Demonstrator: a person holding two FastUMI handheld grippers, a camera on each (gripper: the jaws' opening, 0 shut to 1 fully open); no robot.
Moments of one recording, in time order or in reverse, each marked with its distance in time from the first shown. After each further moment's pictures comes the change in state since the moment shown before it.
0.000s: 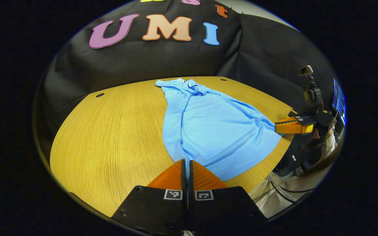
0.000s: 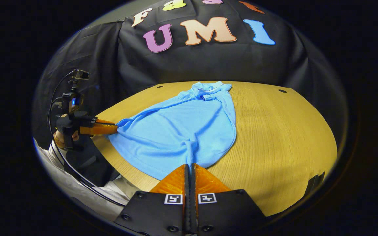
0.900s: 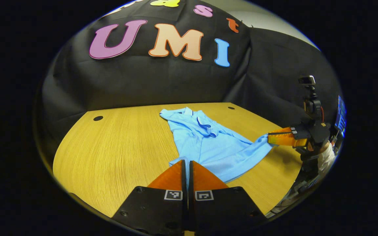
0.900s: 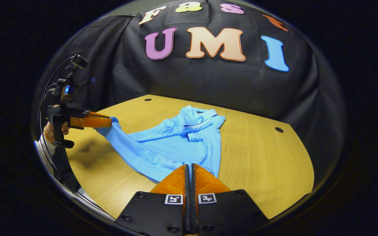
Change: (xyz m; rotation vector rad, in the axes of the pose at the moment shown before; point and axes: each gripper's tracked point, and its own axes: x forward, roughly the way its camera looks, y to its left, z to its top) left arm 0.064 0.055 0.136 -0.077 -0.186 -0.007; right arm 0.079 -0.039 0.136 -0.201 -0.087 -0.122
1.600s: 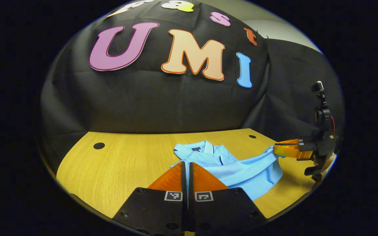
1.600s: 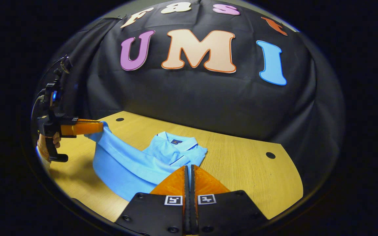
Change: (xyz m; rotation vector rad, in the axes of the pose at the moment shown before) left arm 0.114 0.062 0.109 -0.029 -0.163 0.107; right arm 0.121 -0.072 0.108 0.055 -0.068 -0.157
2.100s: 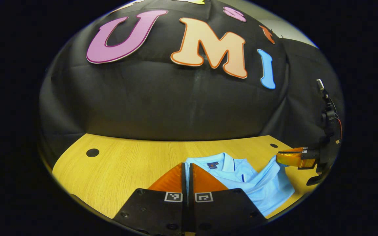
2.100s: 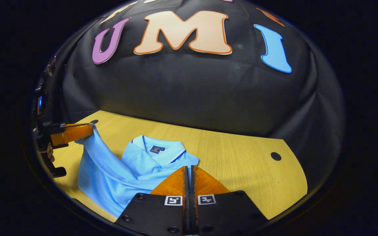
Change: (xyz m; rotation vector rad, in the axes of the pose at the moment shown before) left arm 0.102 0.040 0.011 -0.035 0.017 0.107; right arm 0.112 -0.025 0.000 0.076 0.117 -0.097
